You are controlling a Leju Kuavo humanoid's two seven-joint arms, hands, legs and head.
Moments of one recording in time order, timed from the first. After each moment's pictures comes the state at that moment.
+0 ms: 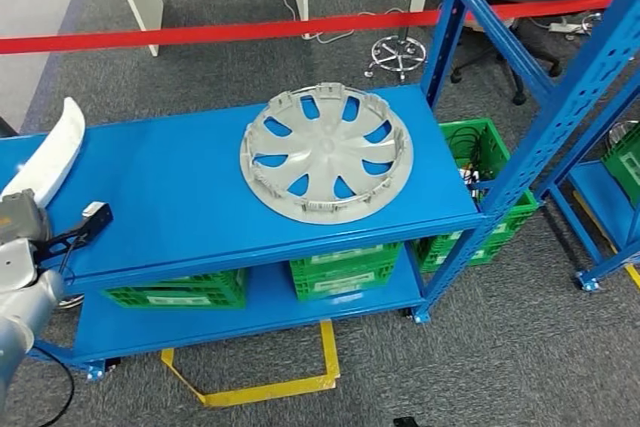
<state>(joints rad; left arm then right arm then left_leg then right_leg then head) -0.70 0.33 0.03 -0.32 -1.54 0.65 0.23 -0.10 0.24 -0.85 -0.19 0.97 -0.12 0.25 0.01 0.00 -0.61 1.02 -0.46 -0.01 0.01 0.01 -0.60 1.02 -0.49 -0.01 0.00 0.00</state>
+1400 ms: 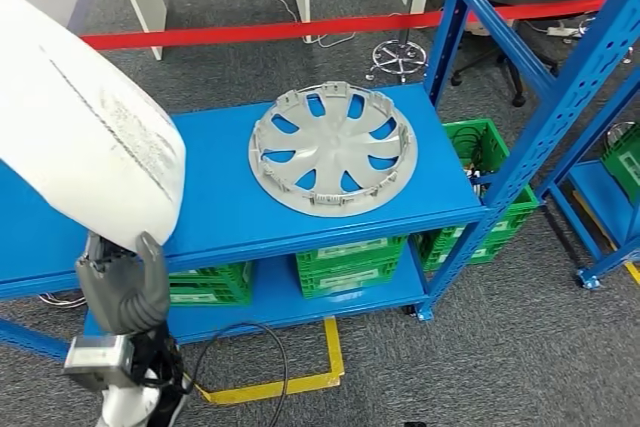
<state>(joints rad) 0.06 -0.13 -0.38 -1.78 -0.20 0.50 -0.70 -0.10 0.24 -0.96 -0.19 0.98 -0.15 0.25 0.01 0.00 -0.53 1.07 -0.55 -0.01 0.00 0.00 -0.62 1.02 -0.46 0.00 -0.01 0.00</state>
